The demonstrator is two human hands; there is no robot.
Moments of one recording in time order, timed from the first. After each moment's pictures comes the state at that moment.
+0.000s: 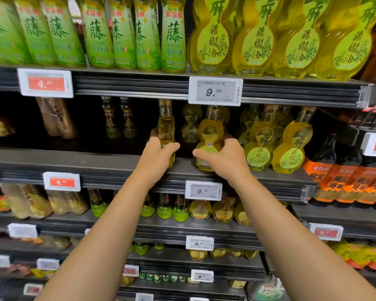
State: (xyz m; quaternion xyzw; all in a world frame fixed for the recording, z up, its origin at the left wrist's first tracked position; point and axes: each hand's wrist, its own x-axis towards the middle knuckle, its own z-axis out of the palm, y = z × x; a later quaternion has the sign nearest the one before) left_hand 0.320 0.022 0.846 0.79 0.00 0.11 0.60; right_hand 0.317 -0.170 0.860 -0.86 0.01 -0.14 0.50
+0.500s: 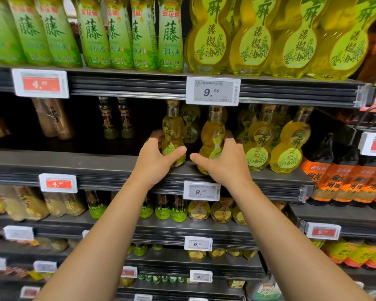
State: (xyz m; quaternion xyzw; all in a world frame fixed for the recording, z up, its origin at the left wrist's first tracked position) left_hand 0.317 0.023 0.842 0.84 -0.02 0.14 0.53; right_hand 0.302 -0.169 0.859 -0.90 0.03 -0.19 0.40
